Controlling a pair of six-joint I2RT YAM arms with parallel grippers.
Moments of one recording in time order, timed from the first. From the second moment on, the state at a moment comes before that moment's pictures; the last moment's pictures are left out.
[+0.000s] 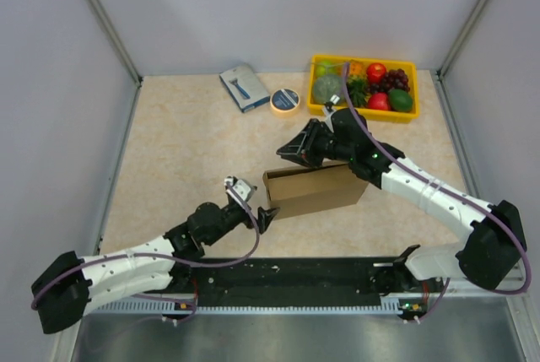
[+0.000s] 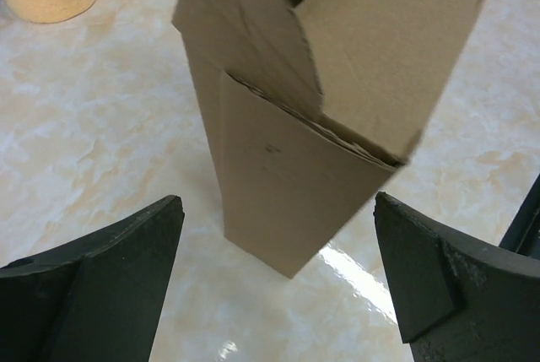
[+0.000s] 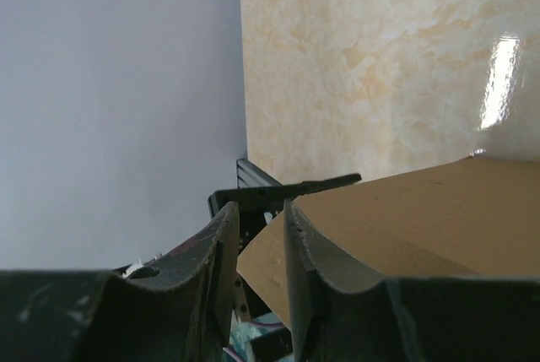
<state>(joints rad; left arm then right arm) -1.02 0.75 0.16 0.47 -0.19 -0.11 0.70 1.31 1.04 -0.17 -0.29 1.17</state>
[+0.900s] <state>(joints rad) -0.69 1.15 0.27 0.88 0.52 -0.09 0.70 1.38 1.04 -0.17 -0.39 1.11</state>
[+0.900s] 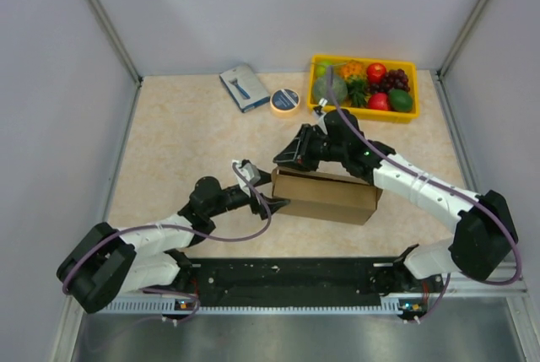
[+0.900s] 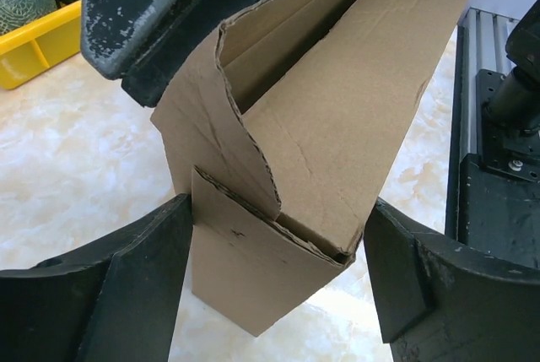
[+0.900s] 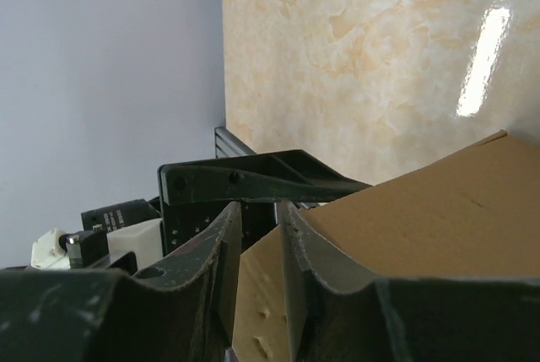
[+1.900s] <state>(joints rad) -0.70 1.10 0.18 0.93 0.29 -0.28 0.63 1.34 1.01 -0.09 -0.67 0.85</state>
